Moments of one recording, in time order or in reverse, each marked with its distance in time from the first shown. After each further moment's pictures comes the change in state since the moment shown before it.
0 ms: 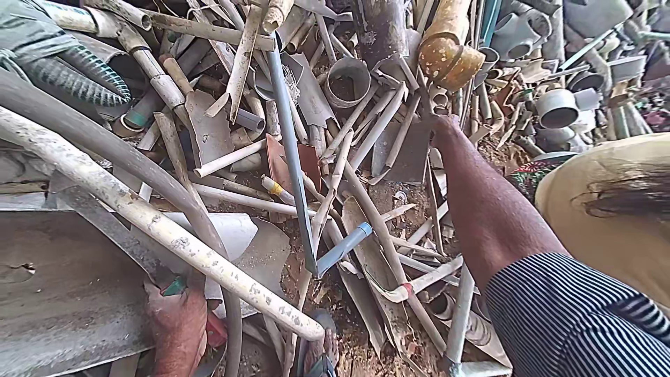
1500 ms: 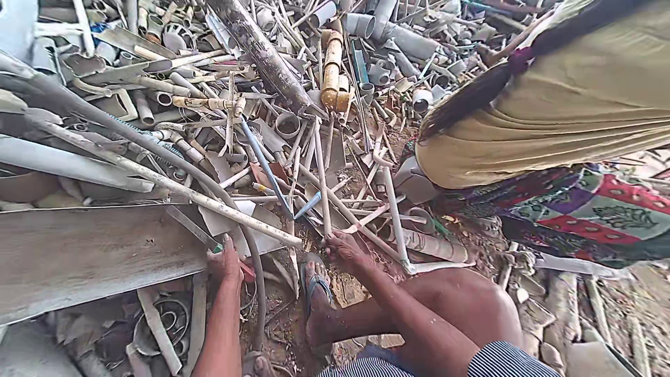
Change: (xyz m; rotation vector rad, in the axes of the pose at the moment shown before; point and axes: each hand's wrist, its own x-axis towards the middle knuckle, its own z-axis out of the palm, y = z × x) left_hand -0.038 0.003 -0.043 -0.091 -0.204 0.016; right_hand -0.287 0.254 -0.088 0.673 -0.741 0.172
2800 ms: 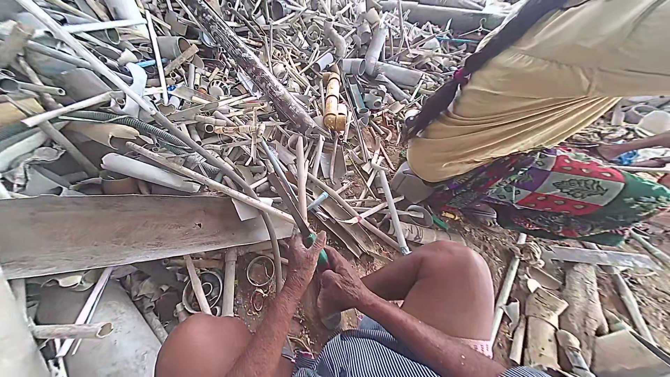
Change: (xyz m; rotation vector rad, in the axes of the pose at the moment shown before) left_hand -0.210 0.020 -0.057 -0.040 -0.716 0.521; right_hand -0.160 0.054 0.026 -0.503 -0.287 -0.609
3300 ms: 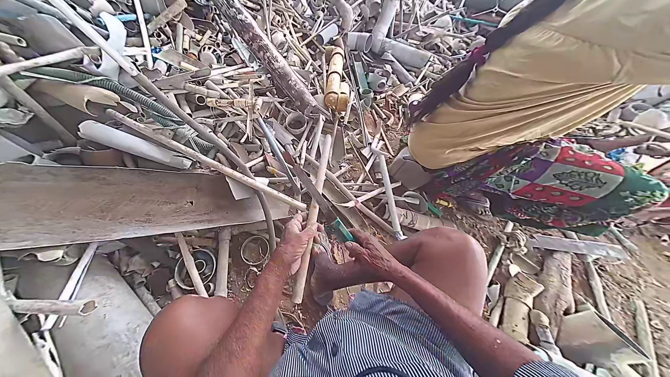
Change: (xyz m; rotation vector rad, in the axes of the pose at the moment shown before) left_hand 0.006 0.011 -0.018 -0.272 -0.266 -0.396; right_hand -0.011 0.005 -0.072 -0.227 -0.087 0.160
